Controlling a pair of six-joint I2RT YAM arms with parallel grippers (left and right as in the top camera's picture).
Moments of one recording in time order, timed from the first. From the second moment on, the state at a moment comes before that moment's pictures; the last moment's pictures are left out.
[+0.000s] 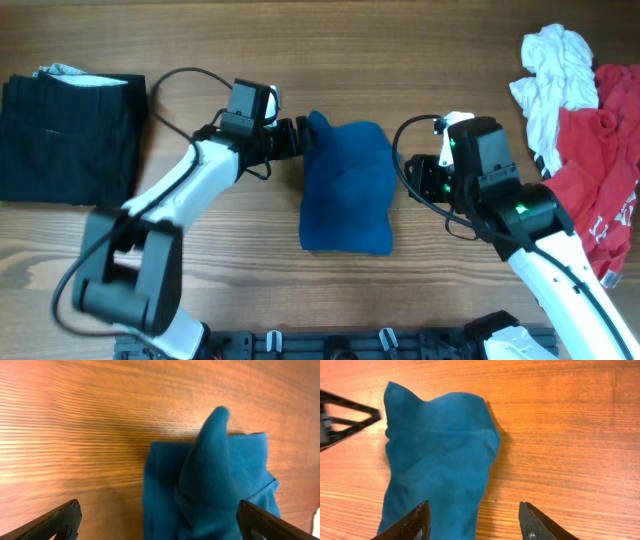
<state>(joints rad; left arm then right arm) -0.32 1.75 1.07 -0.33 0.30 -0.51 0.34 1.12 0.98 -0.80 -0.02 0.35</state>
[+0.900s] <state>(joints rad) 0.24 1.38 1.06 -0.33 0.12 -0.25 0.34 1.12 0.98 -0.88 0.01 0.36</state>
